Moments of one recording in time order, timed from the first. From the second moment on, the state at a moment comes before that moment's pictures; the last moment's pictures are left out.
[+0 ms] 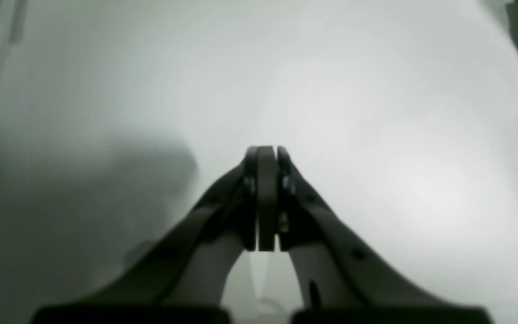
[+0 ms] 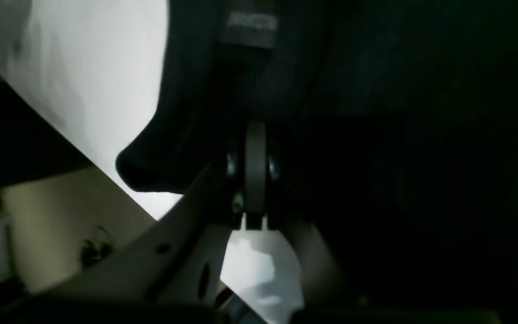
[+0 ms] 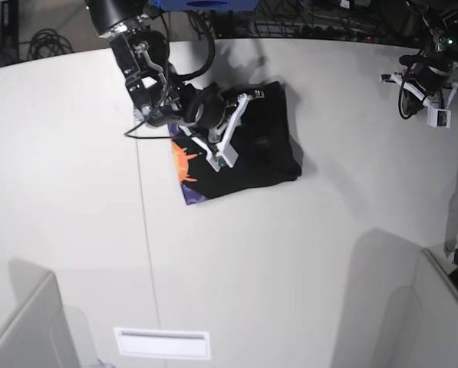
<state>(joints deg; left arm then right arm) 29.3 -13.0 -40.3 104.6 -26.4 -30.9 48.1 -5.6 2.4 -25.2 98.6 28.4 2.4 -63.7</state>
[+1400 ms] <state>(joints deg) 14.4 -3.4 -17.4 96.4 -45.0 -25.4 59.4 -12.3 9.8 -8.8 113.4 26.9 7.7 -61.2</state>
